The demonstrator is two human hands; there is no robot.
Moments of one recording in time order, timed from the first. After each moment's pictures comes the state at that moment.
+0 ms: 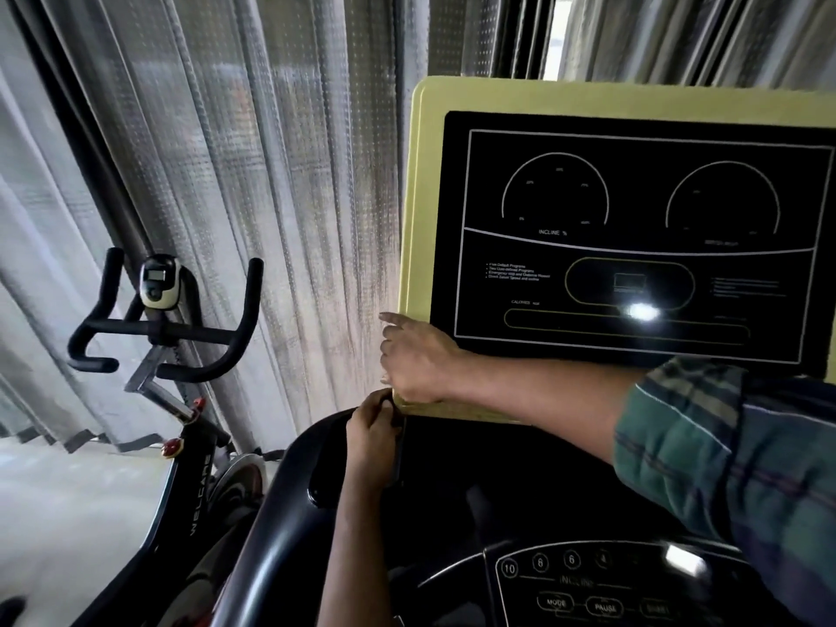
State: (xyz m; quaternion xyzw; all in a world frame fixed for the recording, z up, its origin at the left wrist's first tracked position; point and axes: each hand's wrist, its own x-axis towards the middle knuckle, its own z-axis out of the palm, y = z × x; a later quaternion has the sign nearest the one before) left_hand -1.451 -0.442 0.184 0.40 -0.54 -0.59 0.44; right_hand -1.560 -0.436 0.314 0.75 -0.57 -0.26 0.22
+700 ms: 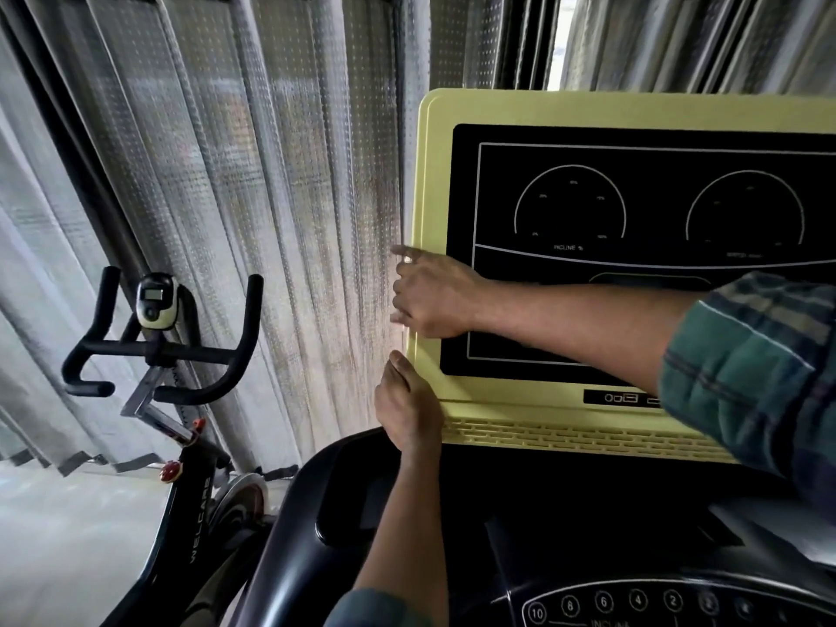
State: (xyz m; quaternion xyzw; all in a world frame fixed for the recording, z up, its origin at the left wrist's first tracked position) left_hand -1.525 -0.466 0.232 0.52 -0.54 -0.36 0.55; right_hand -1.610 -0.487 0.386 0.76 -0.53 -0.20 0.32
